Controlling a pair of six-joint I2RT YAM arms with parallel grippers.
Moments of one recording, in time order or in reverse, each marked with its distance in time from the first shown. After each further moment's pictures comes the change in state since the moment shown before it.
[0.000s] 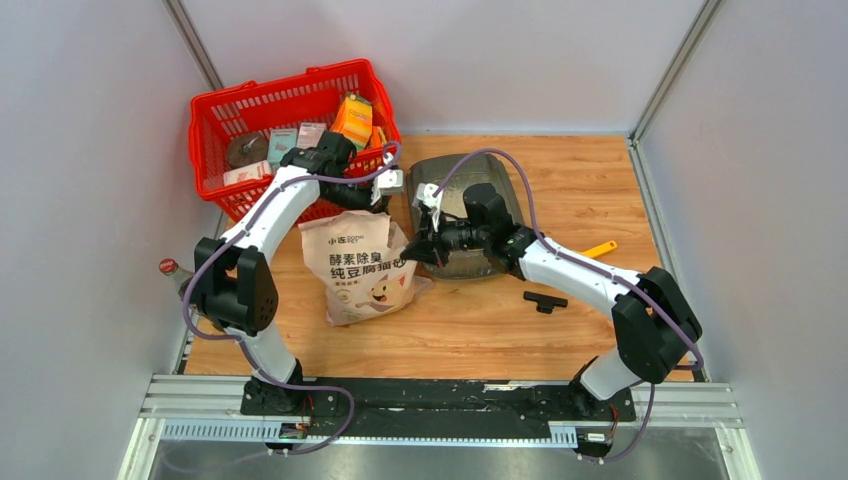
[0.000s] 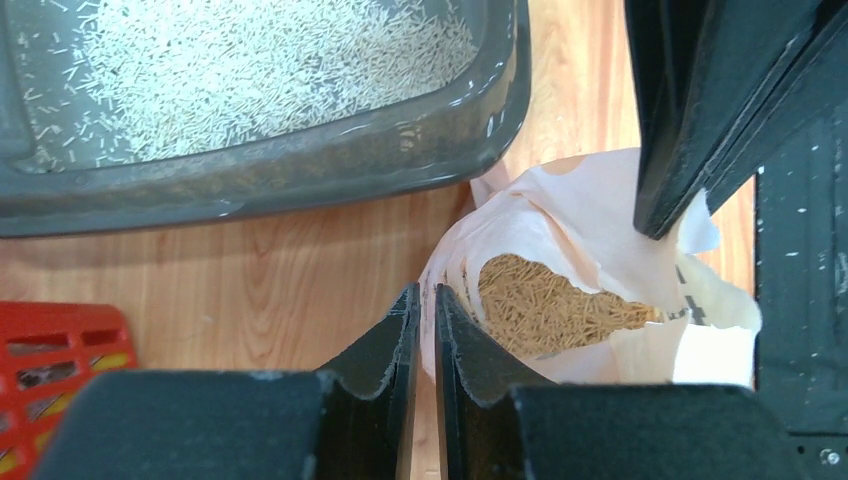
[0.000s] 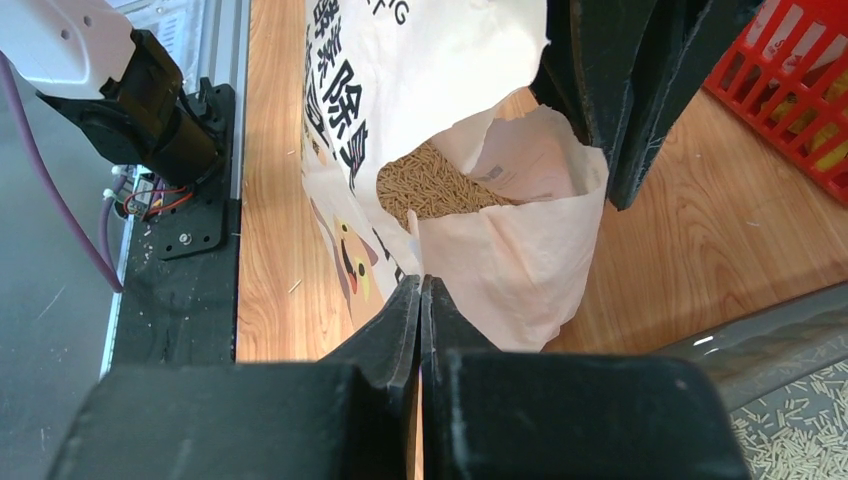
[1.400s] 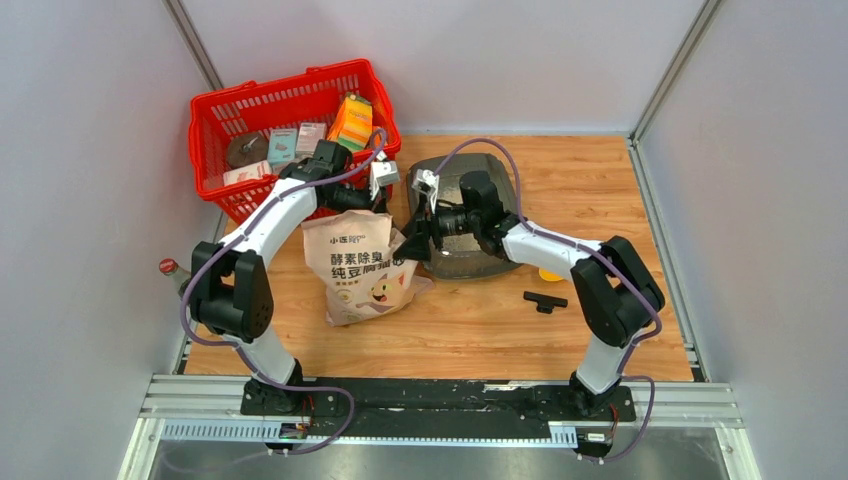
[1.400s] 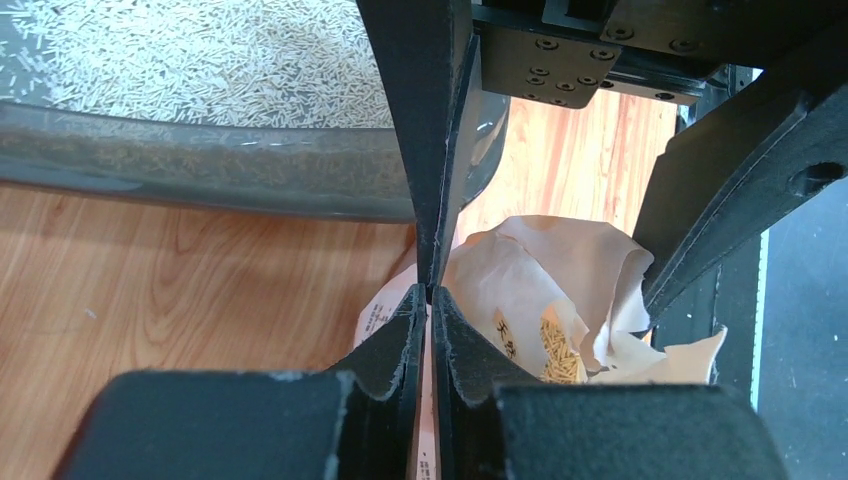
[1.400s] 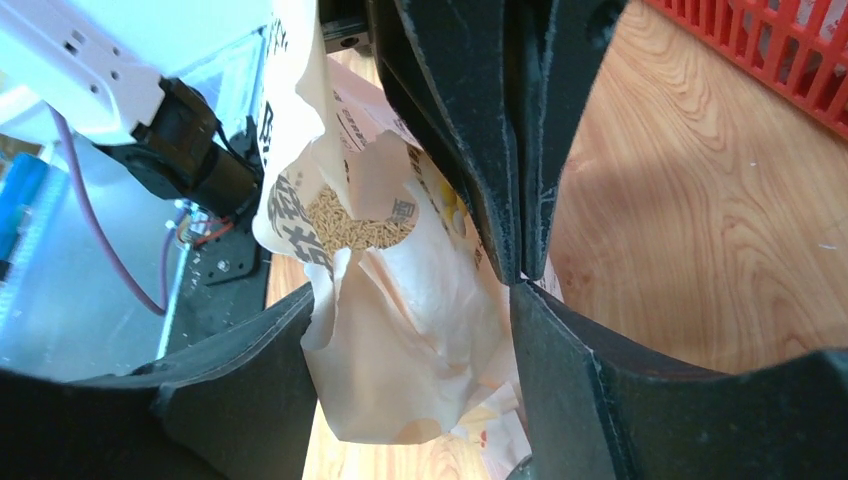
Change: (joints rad) left arm 0.007 -0.041 -0.163 0.241 0.113 -0.391; right arm -0.075 0.221 0.090 0.159 -0.202 0.148
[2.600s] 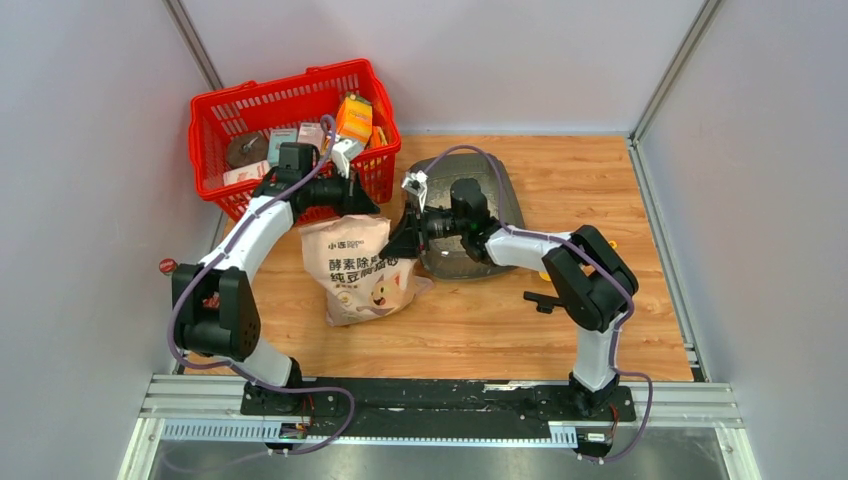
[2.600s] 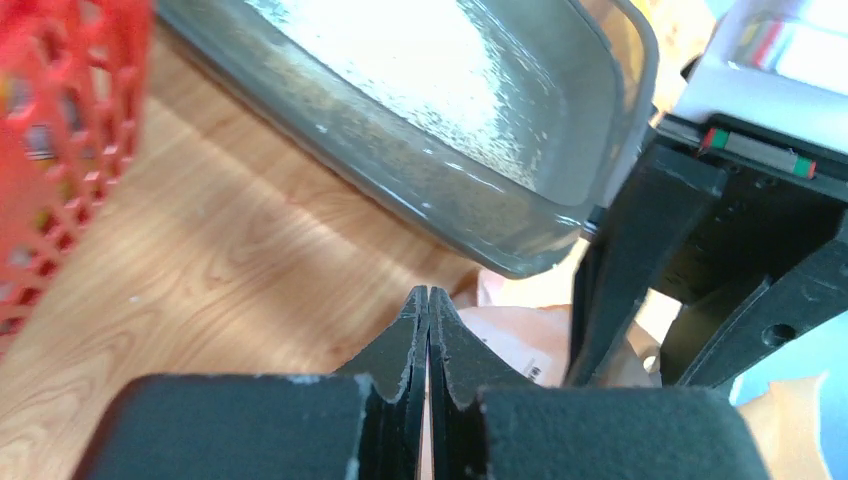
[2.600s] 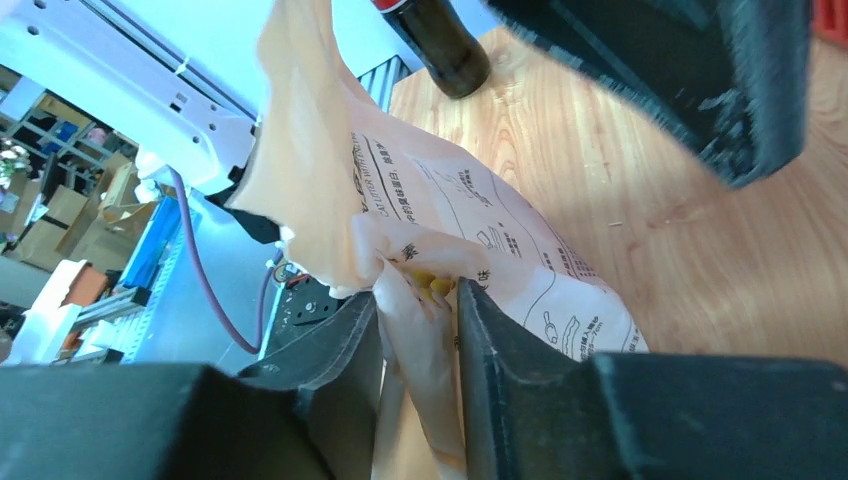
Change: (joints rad) left arm 0.132 -0.134 -0.190 0.436 -0.105 -0.613; right arm 0.029 0.146 0.003 0.388 -0.087 0.399
